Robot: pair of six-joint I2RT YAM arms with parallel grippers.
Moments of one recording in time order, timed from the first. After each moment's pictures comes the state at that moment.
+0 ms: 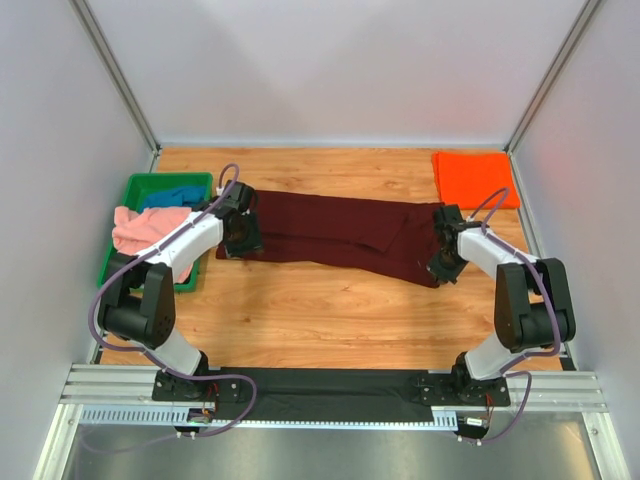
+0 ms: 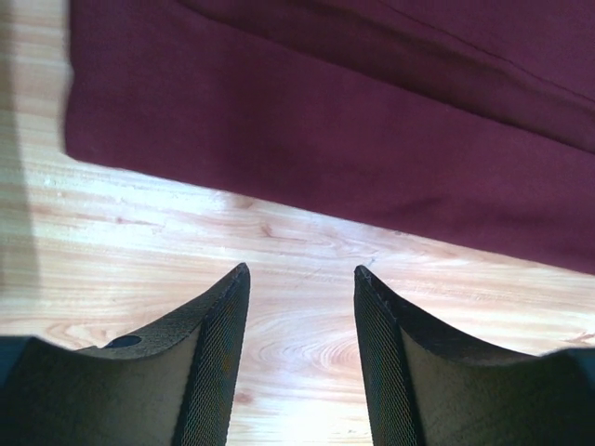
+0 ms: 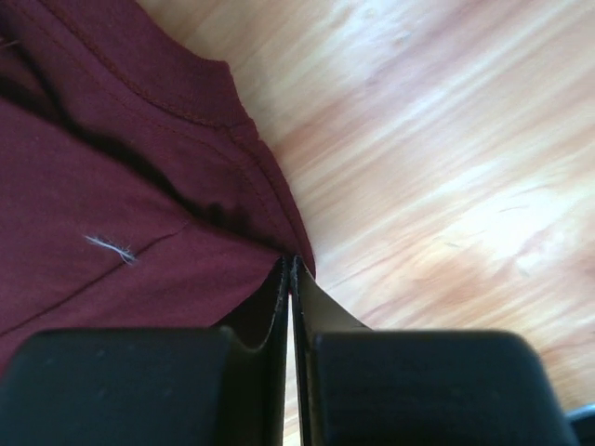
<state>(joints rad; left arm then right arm) -0.30 1.59 1.10 -0.66 -0.08 -0.53 0.13 1.58 0.90 -0.69 0.22 0.84</state>
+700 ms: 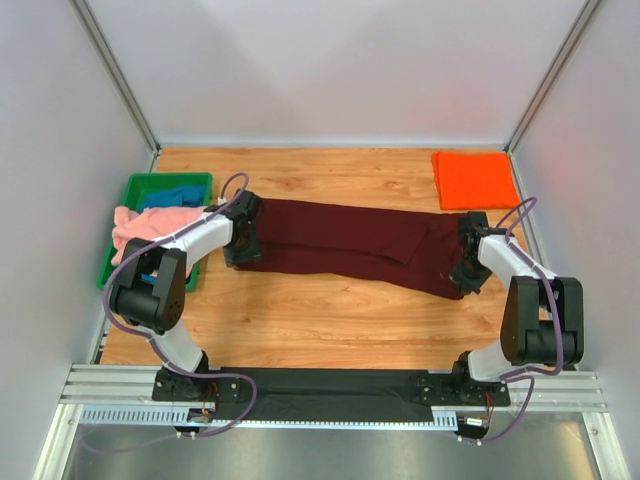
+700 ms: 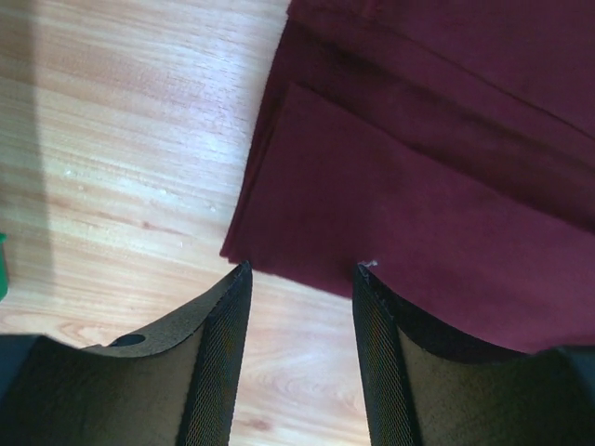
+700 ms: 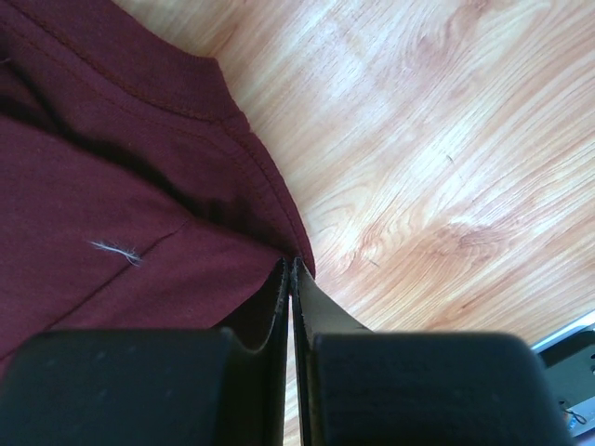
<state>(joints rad) -0.32 1.68 1.07 -0.66 -0.20 -0.58 -0.04 1.49 0.85 -0.80 0.27 0.74</state>
